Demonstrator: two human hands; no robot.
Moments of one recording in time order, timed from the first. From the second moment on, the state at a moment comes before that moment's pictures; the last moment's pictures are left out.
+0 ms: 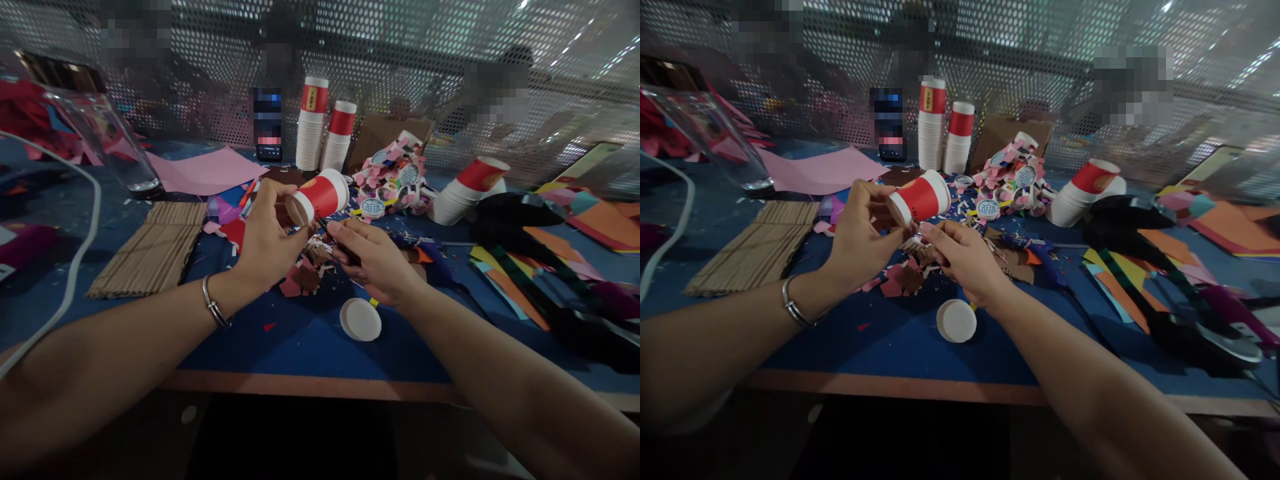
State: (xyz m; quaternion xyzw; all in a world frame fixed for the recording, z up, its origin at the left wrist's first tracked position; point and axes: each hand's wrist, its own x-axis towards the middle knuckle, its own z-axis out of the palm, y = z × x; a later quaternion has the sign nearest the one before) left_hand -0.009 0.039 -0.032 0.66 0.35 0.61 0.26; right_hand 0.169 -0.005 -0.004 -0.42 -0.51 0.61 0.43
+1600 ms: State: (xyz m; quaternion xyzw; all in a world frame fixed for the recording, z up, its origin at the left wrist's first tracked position) left_hand -0.010 0.032 -0.032 0.72 0.32 0.59 0.15; right_hand 0.156 -0.014 -0.002 -0.39 -0.50 0.59 0.50
